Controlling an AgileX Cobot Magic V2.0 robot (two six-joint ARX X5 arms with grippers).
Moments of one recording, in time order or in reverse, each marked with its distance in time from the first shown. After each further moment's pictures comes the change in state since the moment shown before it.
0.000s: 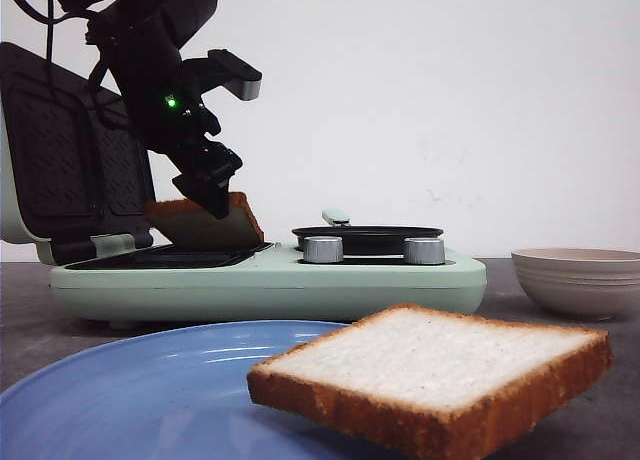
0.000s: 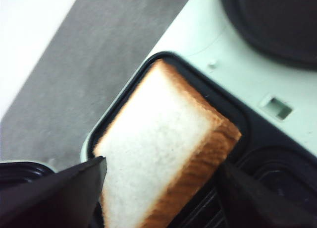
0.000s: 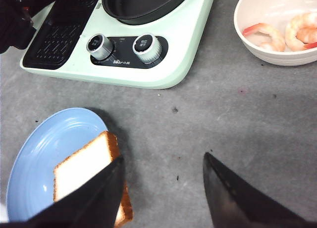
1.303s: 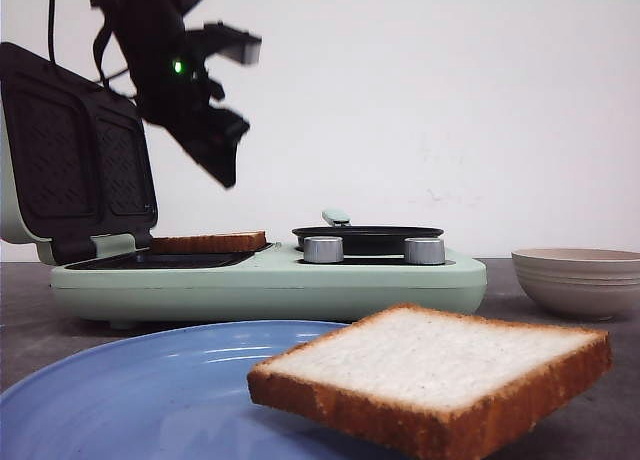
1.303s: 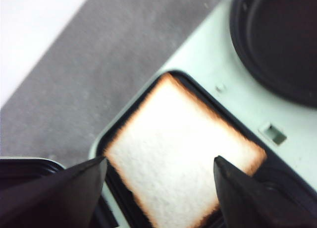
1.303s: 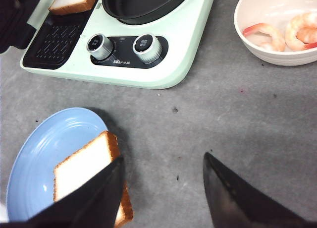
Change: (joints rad) left arm 0.000 -0.026 0.145 -0.142 0.013 -0.129; right arm 0.000 0.000 0.000 0.000 0.000 0.000
